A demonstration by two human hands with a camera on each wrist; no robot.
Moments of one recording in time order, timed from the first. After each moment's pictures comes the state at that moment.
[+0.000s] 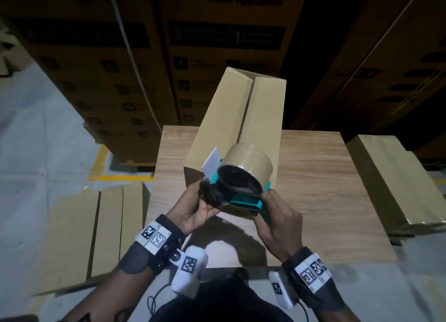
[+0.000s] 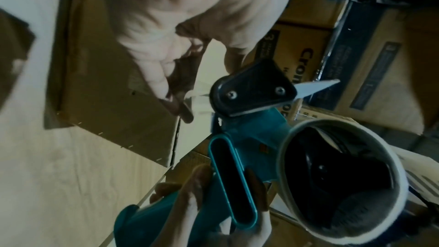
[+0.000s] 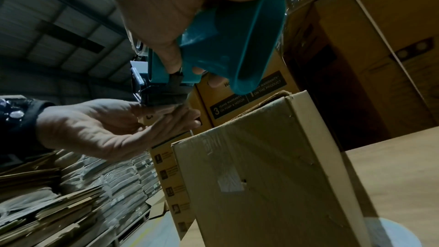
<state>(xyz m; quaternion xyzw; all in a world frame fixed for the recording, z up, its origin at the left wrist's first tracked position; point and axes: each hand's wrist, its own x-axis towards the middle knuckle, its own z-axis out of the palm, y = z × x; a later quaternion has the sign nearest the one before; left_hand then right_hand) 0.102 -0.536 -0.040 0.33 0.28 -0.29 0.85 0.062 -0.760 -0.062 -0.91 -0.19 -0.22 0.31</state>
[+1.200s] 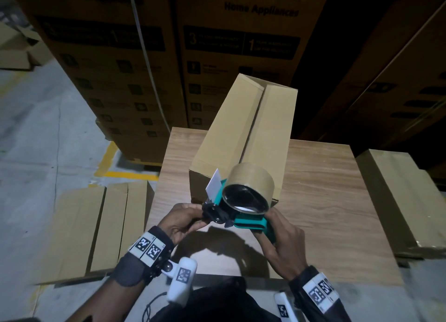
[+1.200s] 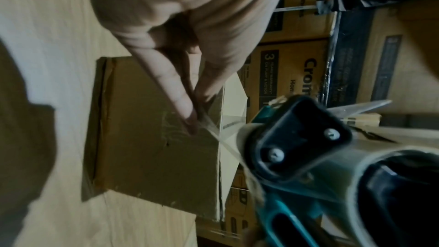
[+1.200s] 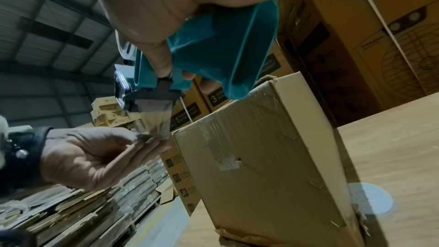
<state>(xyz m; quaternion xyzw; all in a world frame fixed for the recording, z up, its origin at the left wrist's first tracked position) 0.086 -0.512 -0.078 0.49 0.35 -0.25 0.76 0.058 -0.778 -0.076 -0.90 -0.23 -0.15 0.34</state>
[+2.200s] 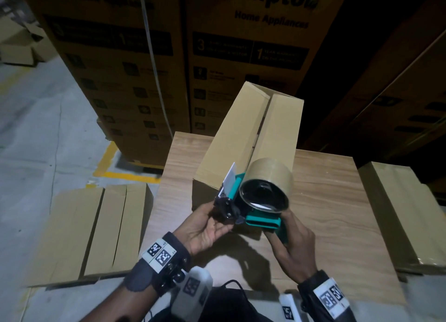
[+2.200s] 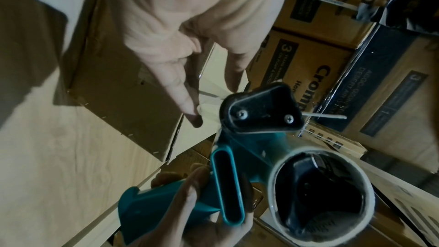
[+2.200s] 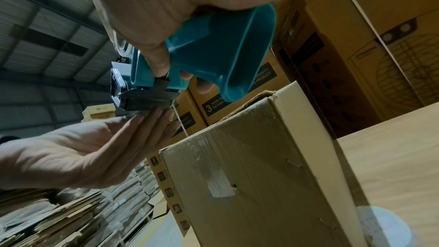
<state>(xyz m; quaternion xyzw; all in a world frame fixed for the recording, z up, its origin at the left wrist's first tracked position) 0.100 -0.543 -0.042 0.23 0.33 -0.29 0.87 0.086 -0.778 -0.060 -0.89 -0.22 -0.17 0.35</state>
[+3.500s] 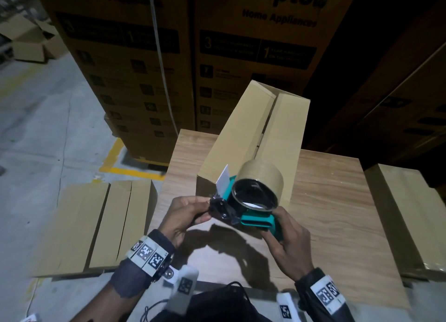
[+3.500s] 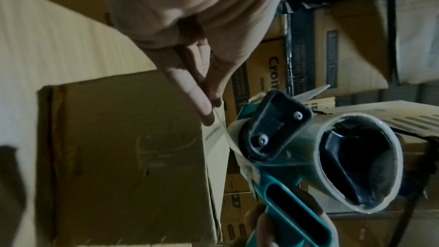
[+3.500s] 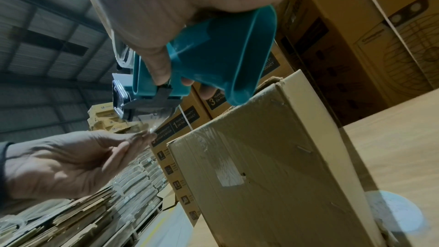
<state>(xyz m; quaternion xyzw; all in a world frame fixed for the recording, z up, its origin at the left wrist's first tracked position) 0.098 -0.503 -0.076 0.51 0.31 -0.14 0.79 0.084 -0.768 -0.057 -0.89 -0.23 -0.13 0.37</state>
